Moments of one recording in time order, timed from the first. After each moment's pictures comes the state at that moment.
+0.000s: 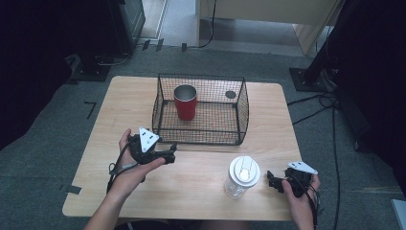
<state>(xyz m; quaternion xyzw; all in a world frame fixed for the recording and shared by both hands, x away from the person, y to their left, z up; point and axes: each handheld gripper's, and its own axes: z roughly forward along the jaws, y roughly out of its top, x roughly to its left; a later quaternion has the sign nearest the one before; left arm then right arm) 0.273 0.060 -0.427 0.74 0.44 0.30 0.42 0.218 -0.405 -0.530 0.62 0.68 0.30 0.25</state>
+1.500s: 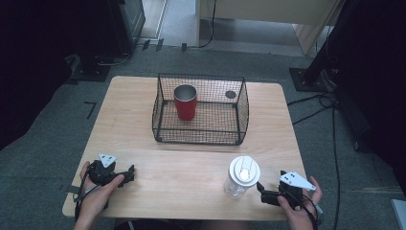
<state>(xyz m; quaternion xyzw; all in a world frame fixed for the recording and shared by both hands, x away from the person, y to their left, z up) 0.261 0.182 -0.521 0.72 0.59 0.24 0.28 0.172 -0.361 -0.496 0.53 0.72 0.37 0.26</state>
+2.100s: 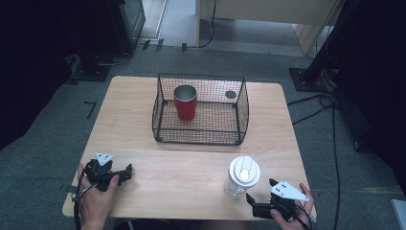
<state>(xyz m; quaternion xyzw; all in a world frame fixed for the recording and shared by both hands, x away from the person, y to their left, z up) 0.265 0.189 -0.521 0.71 0.60 0.25 0.28 0.145 -0.330 -0.486 0.49 0.74 0.41 0.22</state>
